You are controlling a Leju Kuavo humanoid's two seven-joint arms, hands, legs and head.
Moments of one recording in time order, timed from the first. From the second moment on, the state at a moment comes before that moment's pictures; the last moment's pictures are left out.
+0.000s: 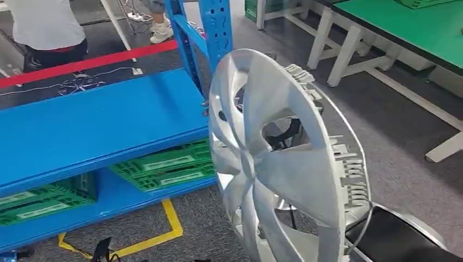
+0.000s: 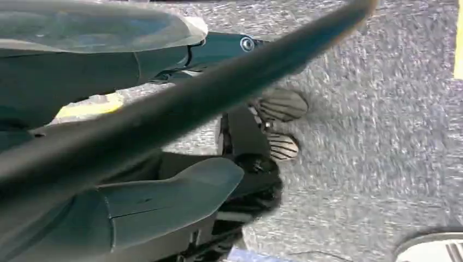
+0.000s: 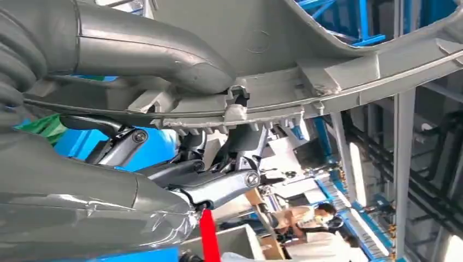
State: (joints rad) left arm -0.19 0.10 -1.00 -0.20 1.42 -0.01 -0.18; right arm -0.83 0.20 0.74 -0.68 -0.71 0.65 -0.52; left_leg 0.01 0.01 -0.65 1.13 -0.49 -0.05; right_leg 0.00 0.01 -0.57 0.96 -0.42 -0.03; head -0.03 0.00
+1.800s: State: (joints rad) left arm -0.20 0.10 -1.00 -0.20 1.42 0.00 -0.18; right arm -0.82 0.19 0.72 -0.68 -0.70 0.65 -0.52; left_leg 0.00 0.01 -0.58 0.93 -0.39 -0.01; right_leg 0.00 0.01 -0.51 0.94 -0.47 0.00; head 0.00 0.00
